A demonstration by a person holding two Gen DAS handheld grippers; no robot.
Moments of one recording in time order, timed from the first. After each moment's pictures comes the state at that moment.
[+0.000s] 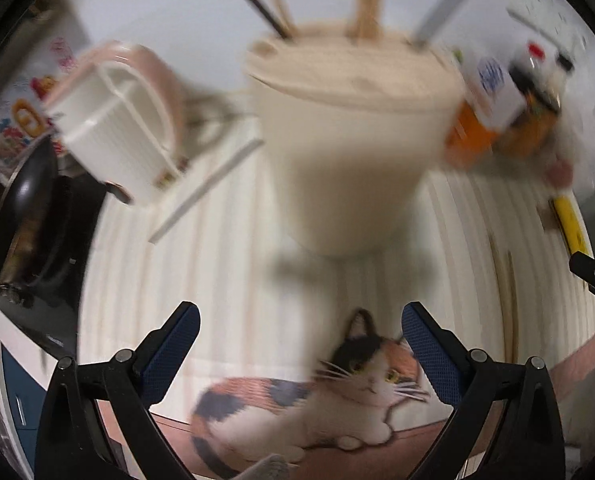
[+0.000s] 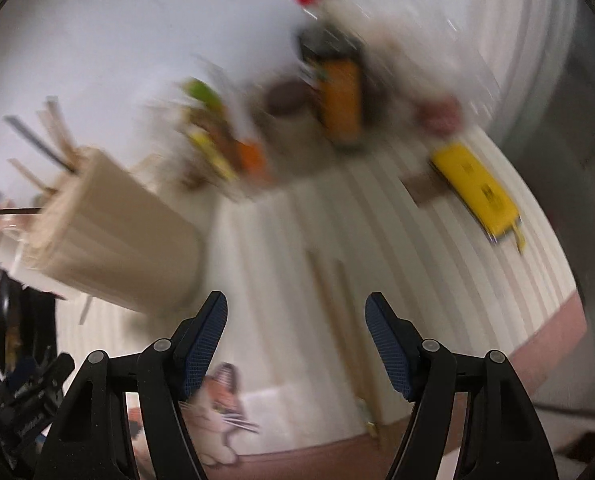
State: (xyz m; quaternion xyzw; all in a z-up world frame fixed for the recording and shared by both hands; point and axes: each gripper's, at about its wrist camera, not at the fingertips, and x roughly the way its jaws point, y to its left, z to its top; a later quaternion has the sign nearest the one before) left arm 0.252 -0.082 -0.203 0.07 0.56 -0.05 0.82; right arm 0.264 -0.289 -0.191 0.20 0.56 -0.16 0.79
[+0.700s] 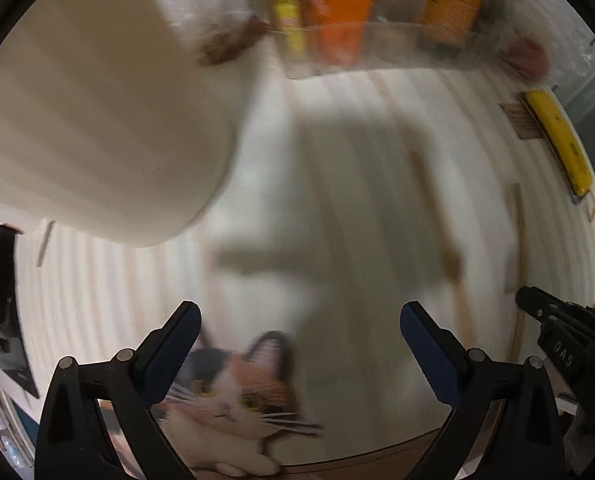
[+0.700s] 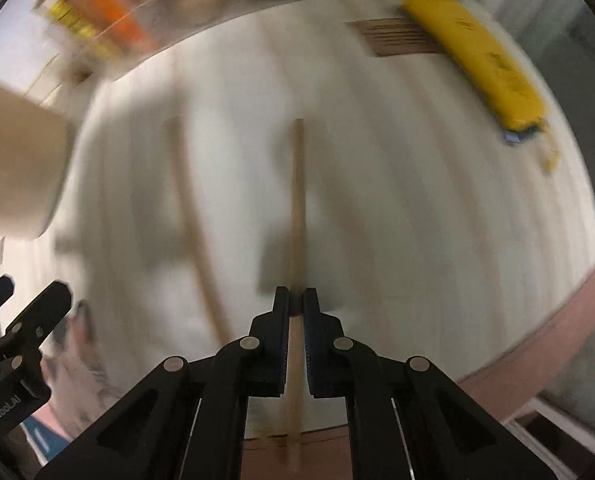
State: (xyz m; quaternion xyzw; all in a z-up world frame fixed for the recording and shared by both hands) left arm 0.257 -0.230 -0.292 0.13 0.64 -0.13 0.75; right arm 0.229 -0.355 -0.323 0.17 0.69 -0.16 0.68
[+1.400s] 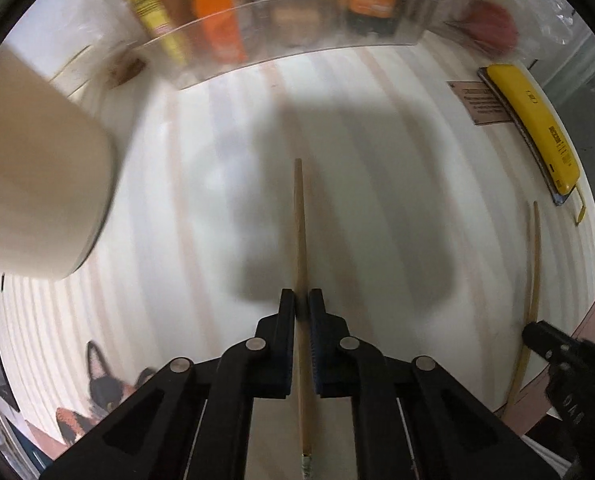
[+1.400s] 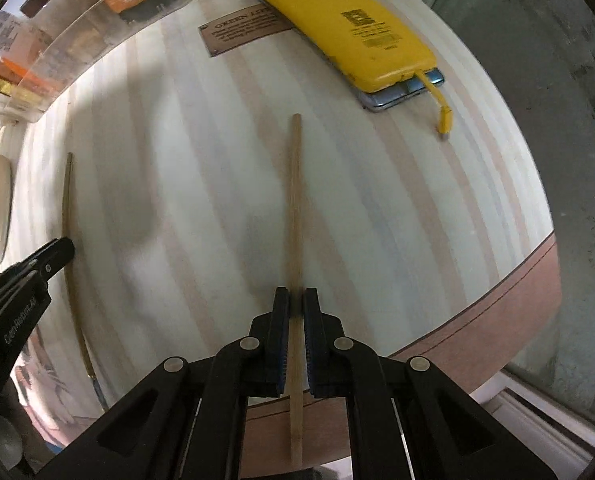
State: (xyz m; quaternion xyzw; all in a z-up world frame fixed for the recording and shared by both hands) left arm 0.241 -0.292 -0.318 0.14 0.64 -0.15 0.75; right arm 0.189 -0.427 -0.326 0.18 0.70 -0.20 0.65
